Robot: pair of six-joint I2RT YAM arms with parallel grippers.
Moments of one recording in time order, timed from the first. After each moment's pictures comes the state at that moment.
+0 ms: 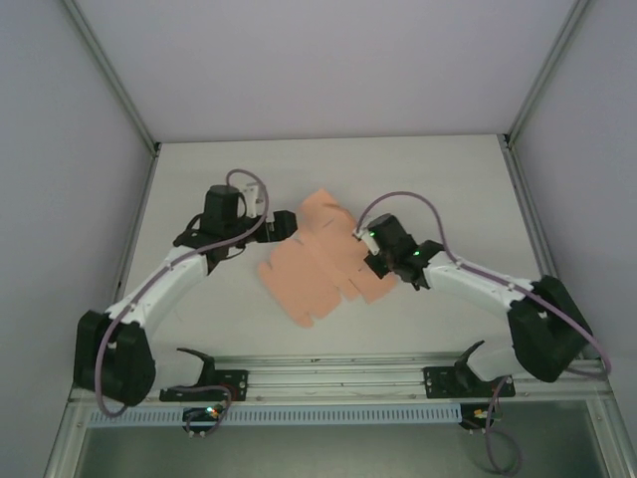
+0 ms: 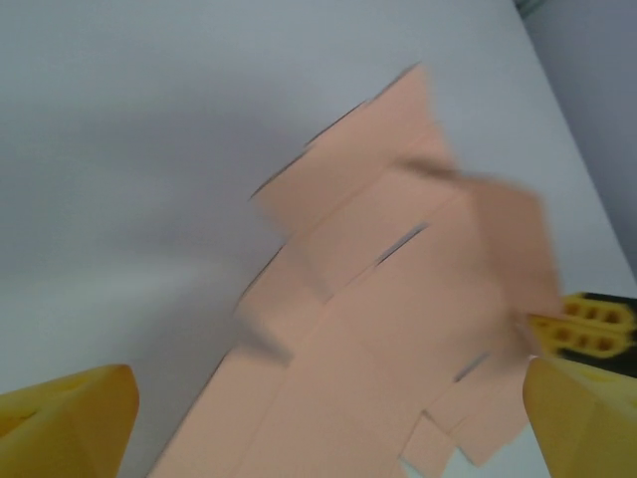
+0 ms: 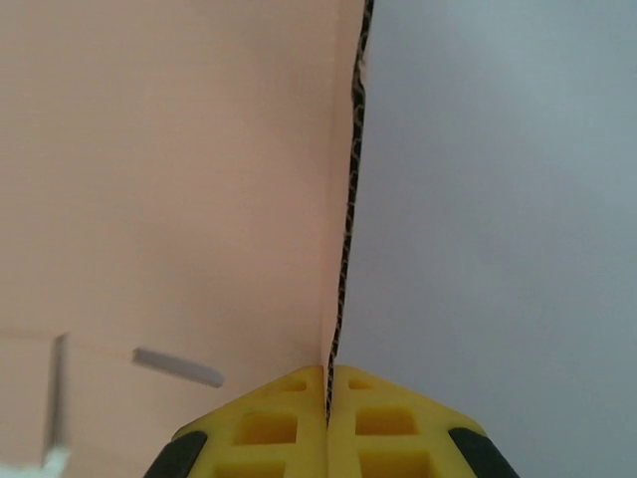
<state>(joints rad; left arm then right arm) -0.40 1.31 0.91 -0.25 0.42 -0.45 0.64 1.43 0.83 -0.31 0.29 -0.22</state>
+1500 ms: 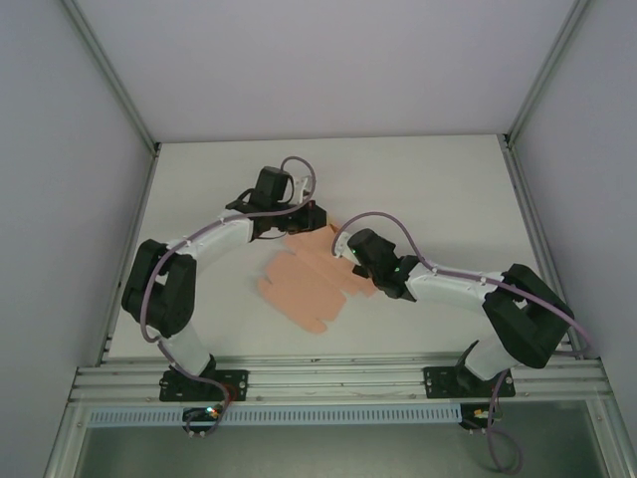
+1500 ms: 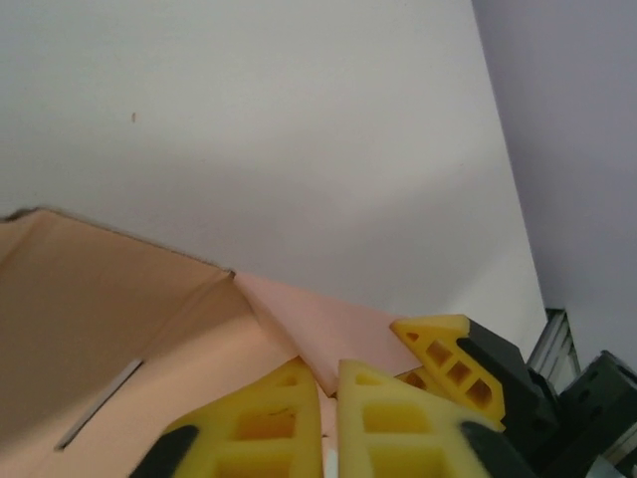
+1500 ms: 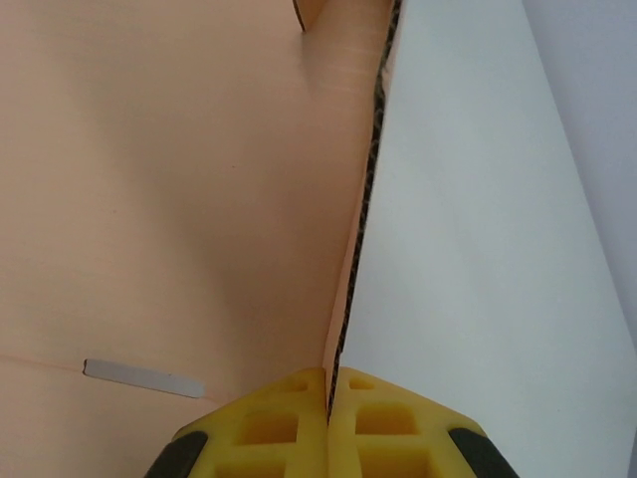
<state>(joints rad) -0.54 1.72 1.18 -0.23 0.61 -0.57 0.76 1.51 0.76 -0.04 0.50 -0.55</state>
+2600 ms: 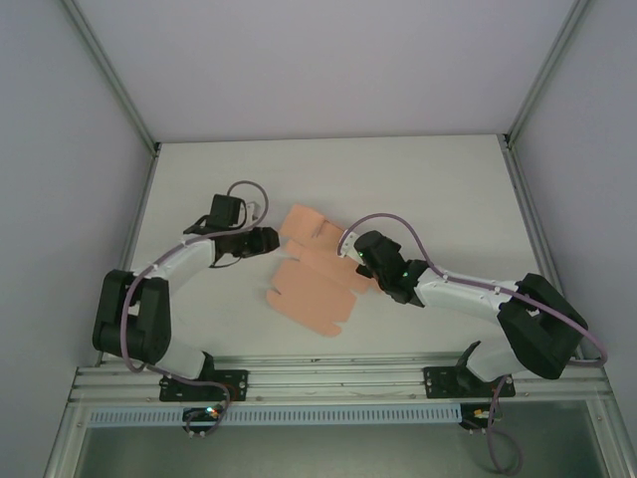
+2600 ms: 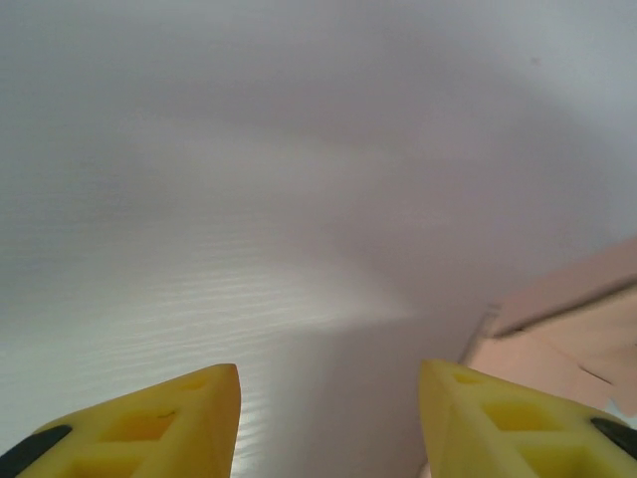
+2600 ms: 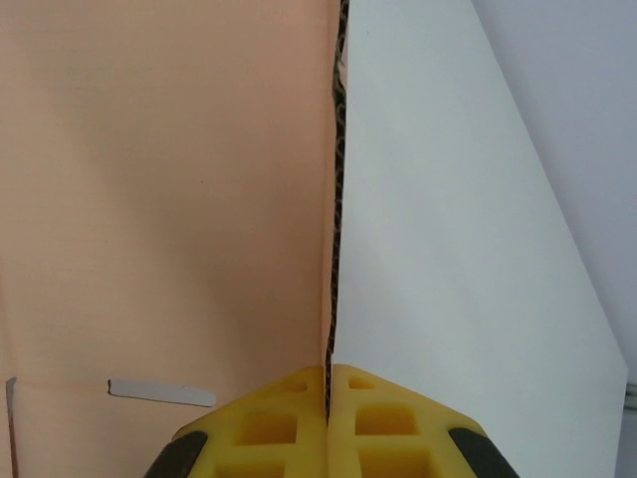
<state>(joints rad) -0.29 1.50 0.86 -0.34 0.37 -0.43 0.75 1.42 0.71 -0.01 0.52 -0.53</state>
